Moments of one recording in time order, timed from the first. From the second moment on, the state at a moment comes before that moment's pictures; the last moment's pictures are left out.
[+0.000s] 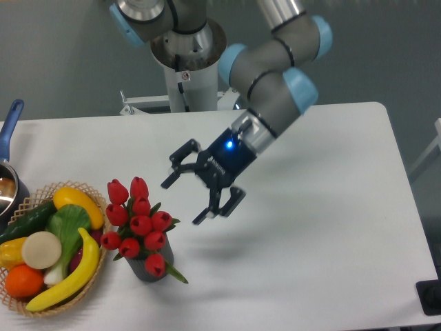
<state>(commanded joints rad) 2.68 -1.64 -1.92 -0.84 0.55 1.38</state>
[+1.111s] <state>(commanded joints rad) 2.78 -1.46 -1.75 -1.20 1.32 1.63</state>
